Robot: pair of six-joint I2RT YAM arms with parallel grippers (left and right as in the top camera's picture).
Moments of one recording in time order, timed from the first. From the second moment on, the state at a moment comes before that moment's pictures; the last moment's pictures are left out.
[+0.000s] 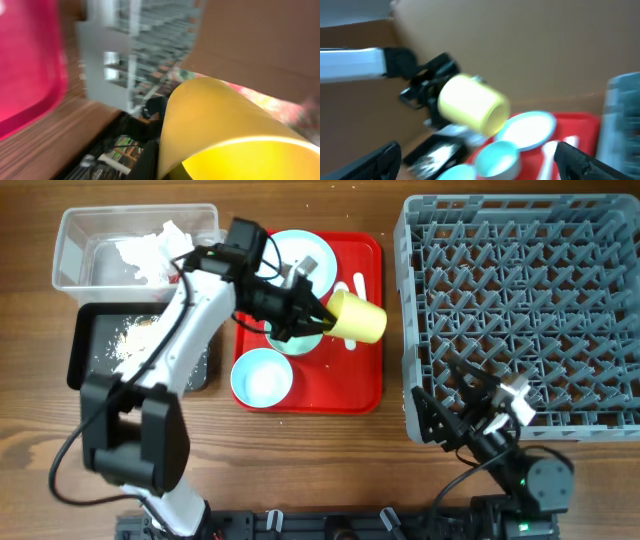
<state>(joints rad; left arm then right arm) -0.29 1.84 1.50 -1.02 1.16 -0.40 0.07 0.13 0.11 0.21 -0.62 0.57</state>
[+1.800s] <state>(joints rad) -0.16 1.79 1.50 -0.88 1.10 -0.21 -0.11 1.42 0.81 0.05 -1.23 0.71</state>
